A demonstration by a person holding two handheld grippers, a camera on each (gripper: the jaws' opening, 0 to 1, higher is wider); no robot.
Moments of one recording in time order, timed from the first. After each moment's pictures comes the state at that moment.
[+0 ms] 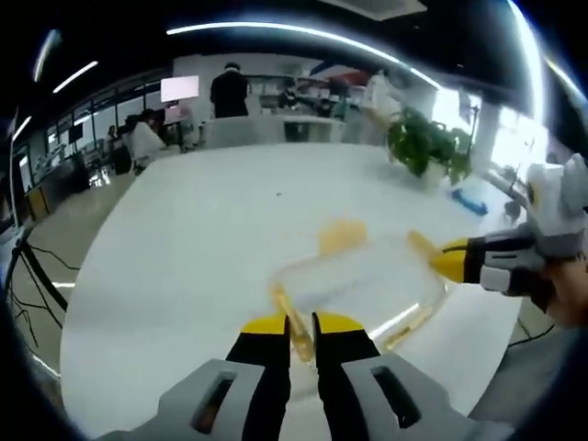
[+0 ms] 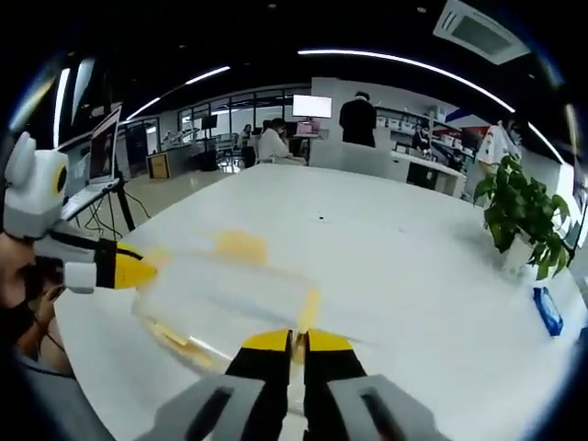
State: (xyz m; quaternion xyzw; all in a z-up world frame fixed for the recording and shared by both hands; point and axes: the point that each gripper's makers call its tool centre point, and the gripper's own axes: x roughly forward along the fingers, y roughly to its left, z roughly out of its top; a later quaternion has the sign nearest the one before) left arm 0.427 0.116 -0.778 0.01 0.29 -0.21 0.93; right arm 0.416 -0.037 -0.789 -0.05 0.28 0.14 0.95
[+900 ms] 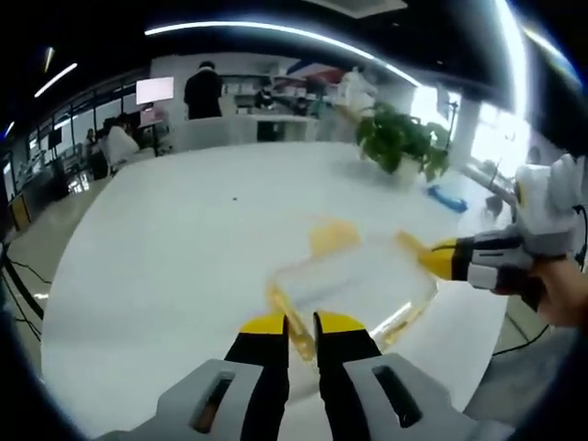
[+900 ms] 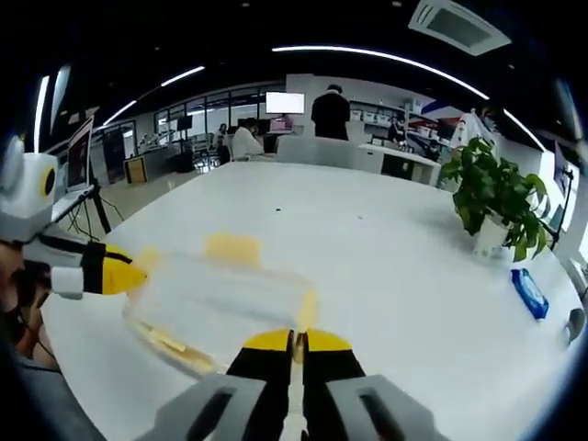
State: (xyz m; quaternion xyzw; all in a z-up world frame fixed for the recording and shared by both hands) left arm 0.425 0.052 -0.781 0.01 0.29 -0.26 0.92; right arm 0.412 -0.100 -0.794 -0.04 0.29 0.09 0.95
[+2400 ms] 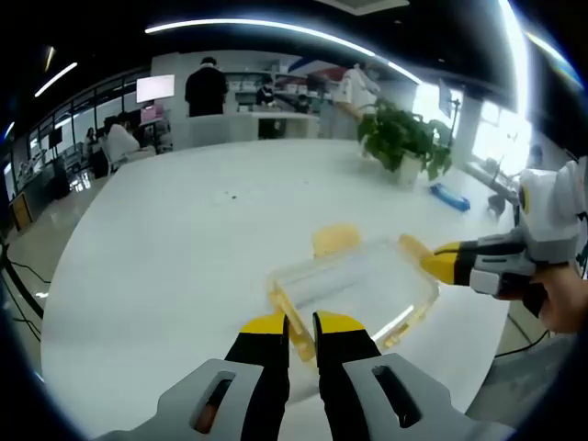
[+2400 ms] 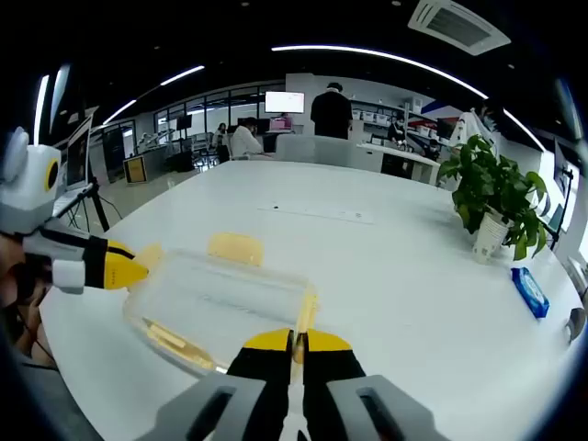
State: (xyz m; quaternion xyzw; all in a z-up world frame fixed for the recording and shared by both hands) left arm 0.429 0.050 -0.783 0.02 0.29 -0.25 0.92; right arm 0.412 -0.102 -0.799 -0.04 0.29 0.09 0.95
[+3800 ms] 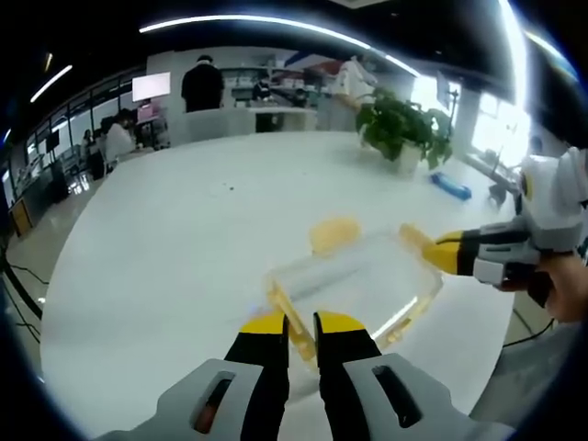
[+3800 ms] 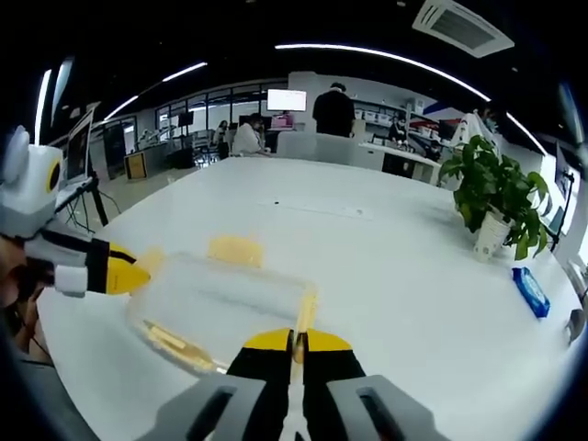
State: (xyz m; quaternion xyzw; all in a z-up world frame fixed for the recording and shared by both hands) left arm 0.429 0.049 -0.800 0.03 0.30 -0.25 0.92; right arm 0.414 -0.104 -0.809 -0.03 0.29 0.09 0.95
